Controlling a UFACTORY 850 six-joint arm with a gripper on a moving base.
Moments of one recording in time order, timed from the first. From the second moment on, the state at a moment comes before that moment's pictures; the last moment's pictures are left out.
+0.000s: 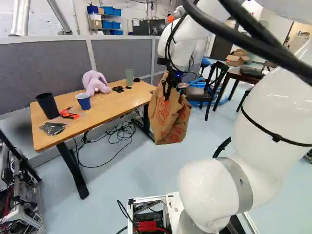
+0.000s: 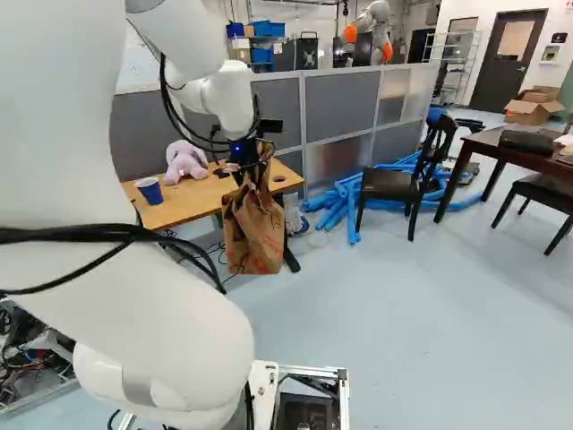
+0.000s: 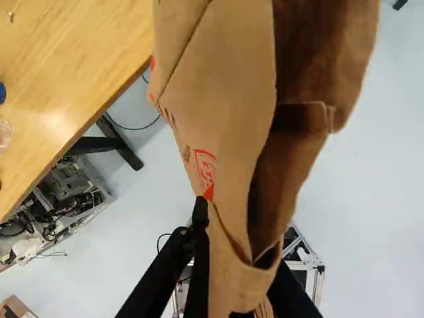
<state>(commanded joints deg) 1.2 3.0 -51.8 6.9 -41.3 0.0</state>
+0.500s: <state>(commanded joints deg) 1.2 6.9 -52.4 6.9 -41.3 0.0</state>
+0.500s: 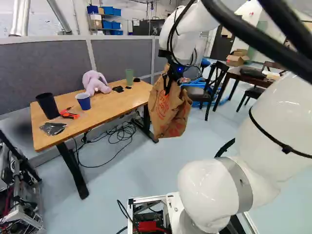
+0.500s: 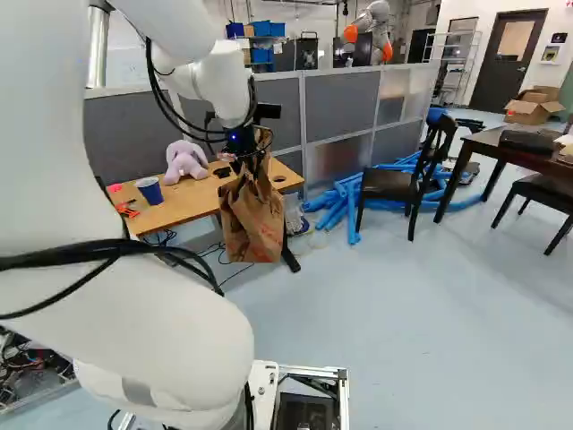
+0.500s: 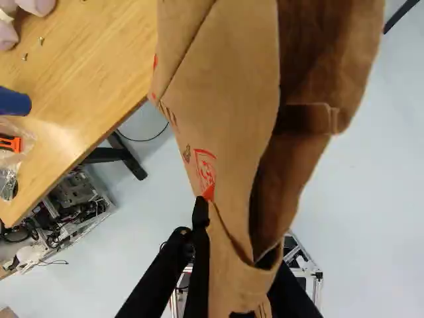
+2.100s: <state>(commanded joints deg) 1.2 18.2 -56.6 6.9 -63.3 0.0</state>
